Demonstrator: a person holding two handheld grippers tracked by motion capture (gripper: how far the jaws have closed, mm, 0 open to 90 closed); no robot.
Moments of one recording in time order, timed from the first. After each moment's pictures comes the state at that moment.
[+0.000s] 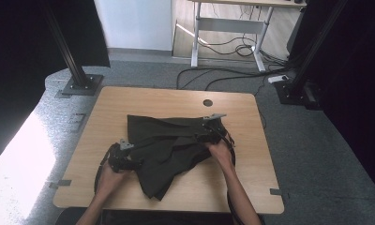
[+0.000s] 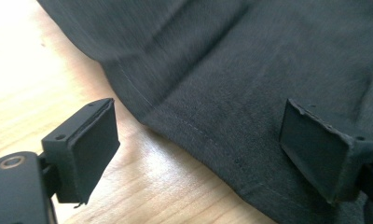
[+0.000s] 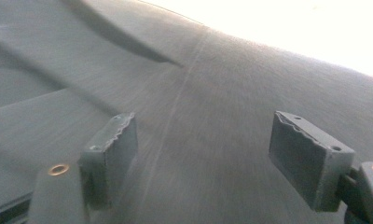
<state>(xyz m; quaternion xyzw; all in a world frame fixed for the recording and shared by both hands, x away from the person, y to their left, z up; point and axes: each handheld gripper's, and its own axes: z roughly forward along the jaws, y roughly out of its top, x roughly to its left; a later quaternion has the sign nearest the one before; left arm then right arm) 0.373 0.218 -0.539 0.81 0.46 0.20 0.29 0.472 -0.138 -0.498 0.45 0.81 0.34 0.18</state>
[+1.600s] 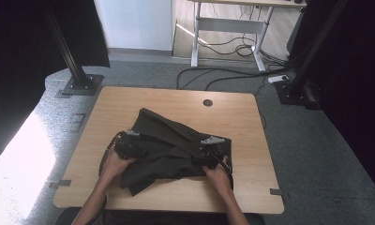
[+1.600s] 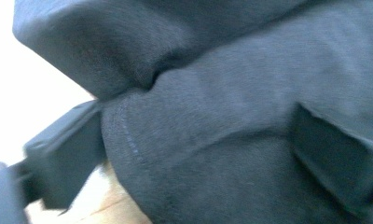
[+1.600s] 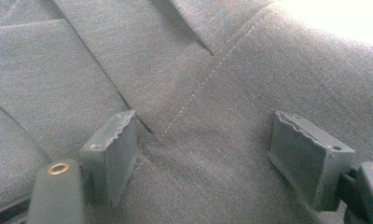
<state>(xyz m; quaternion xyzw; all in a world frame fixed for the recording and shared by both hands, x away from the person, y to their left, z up) 0.427 0.213 -0.534 0.84 0.44 0.13 0.28 0.400 -0.131 -0.546 0.45 0.80 0.36 0.18</state>
